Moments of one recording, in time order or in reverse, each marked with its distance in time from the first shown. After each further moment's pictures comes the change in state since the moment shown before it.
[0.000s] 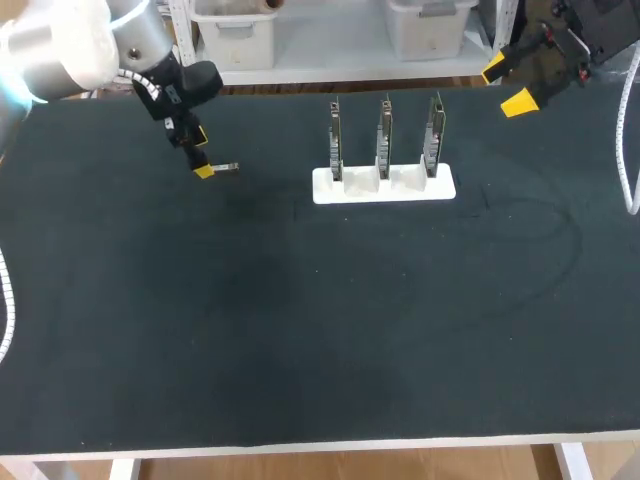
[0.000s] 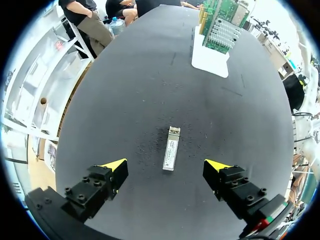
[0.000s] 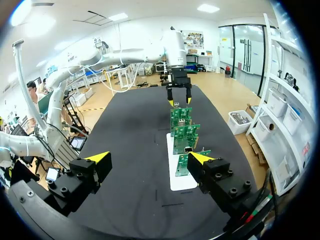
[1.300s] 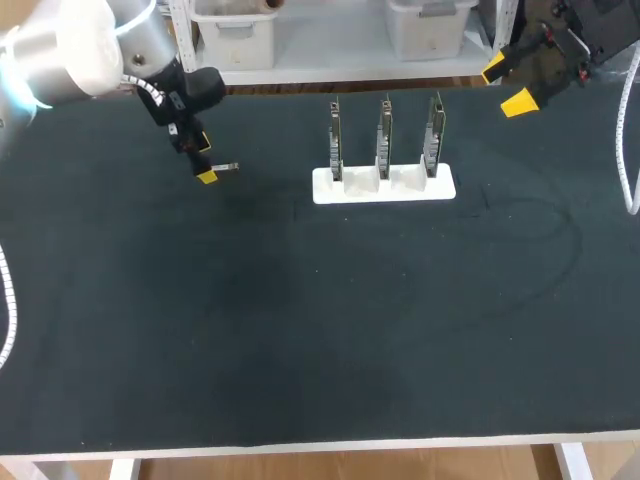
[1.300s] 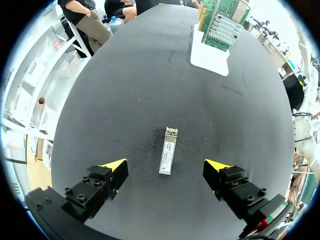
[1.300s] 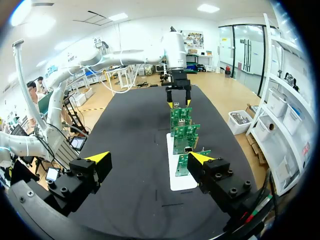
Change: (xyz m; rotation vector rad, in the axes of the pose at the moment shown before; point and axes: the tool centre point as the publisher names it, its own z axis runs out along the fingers) left arm -0.001 -0.003 0.009 0.009 0.003 0.001; right arm 0.000 0.000 0.000 0.000 0.000 0.000
